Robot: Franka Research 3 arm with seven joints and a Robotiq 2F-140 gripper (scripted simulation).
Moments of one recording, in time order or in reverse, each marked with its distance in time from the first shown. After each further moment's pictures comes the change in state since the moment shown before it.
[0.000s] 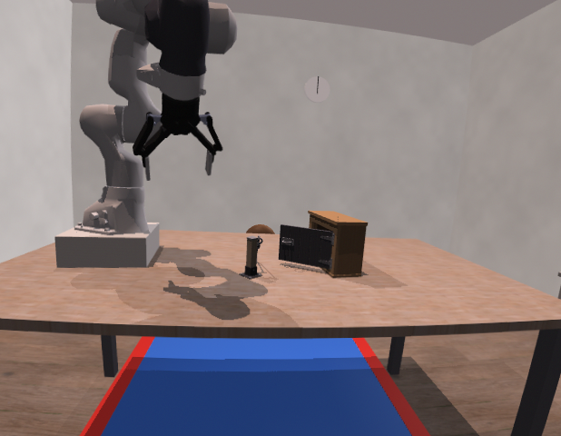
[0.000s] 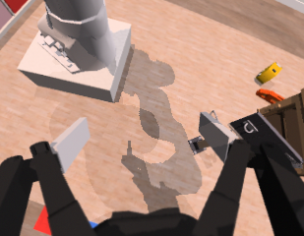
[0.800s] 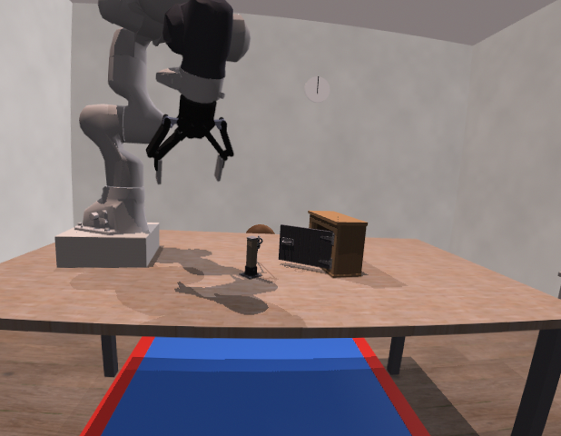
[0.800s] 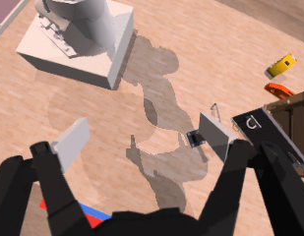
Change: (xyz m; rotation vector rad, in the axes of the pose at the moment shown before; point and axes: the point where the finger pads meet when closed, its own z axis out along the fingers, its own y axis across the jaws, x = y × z) arm -0.018 0.022 0.003 0.070 -0.063 -0.027
